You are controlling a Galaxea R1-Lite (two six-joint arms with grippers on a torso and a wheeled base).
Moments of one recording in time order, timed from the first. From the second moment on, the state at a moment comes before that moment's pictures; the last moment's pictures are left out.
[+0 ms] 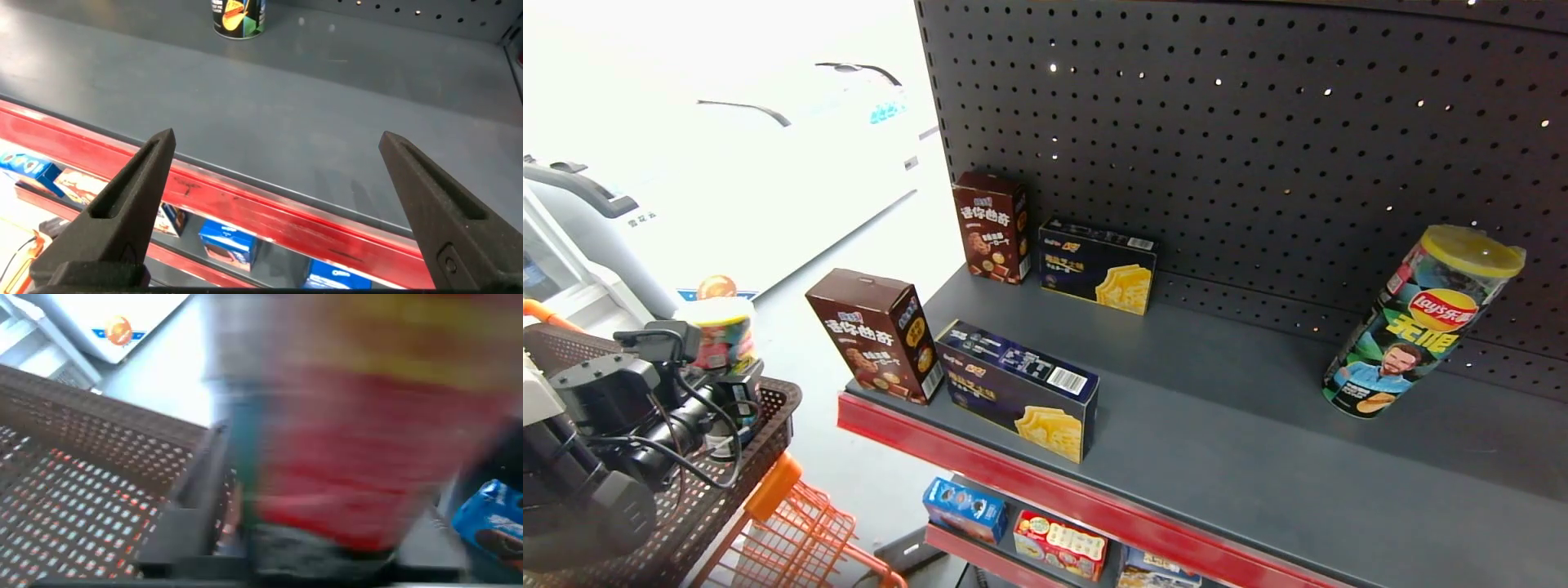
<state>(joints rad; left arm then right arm) 0.33 2.16 -0.56 -1.50 -0.10 0.11 0.00 0.00 0.00 0.00 -0.02 0.00</state>
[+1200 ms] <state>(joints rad) 0.17 1.37 -0.48 -0.97 -0.18 0.07 0.00 0.00 0.00 0.00 -0.02 0.00</state>
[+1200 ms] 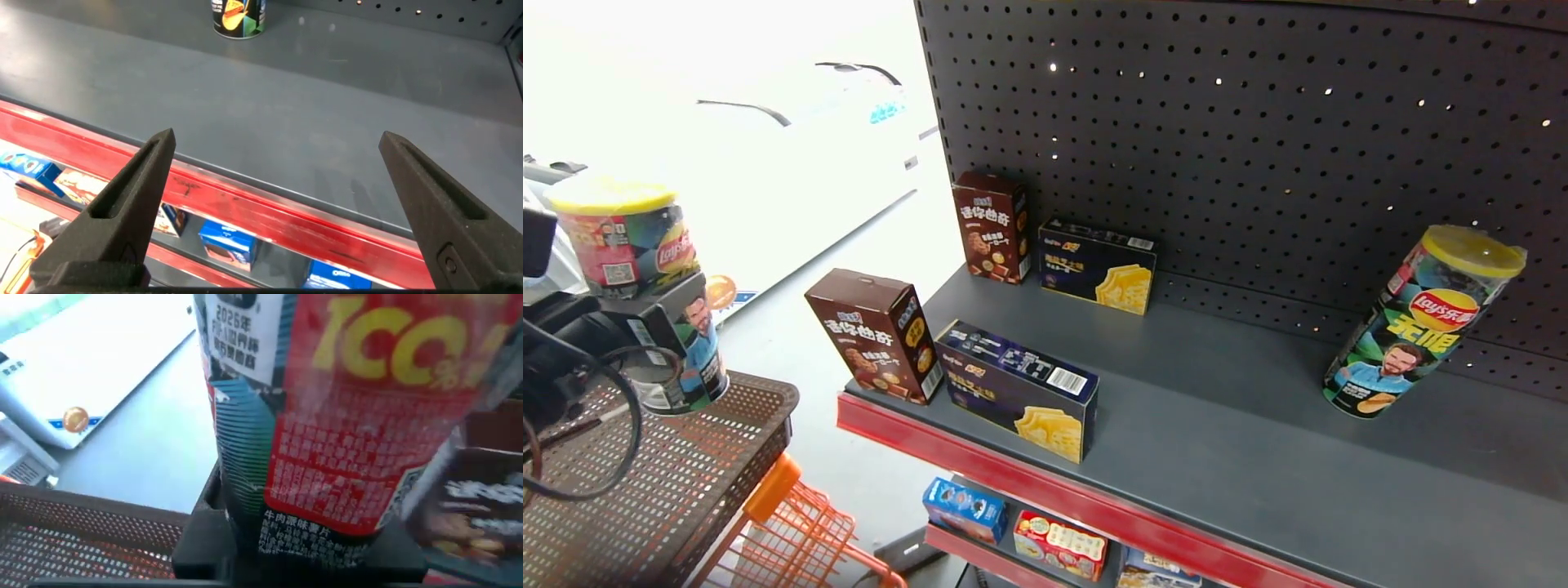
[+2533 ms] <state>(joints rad) -0.44 0.93 -0.48 -0.57 -0.19 0.01 0.00 0.00 0.00 0.00 -0.02 0.00</state>
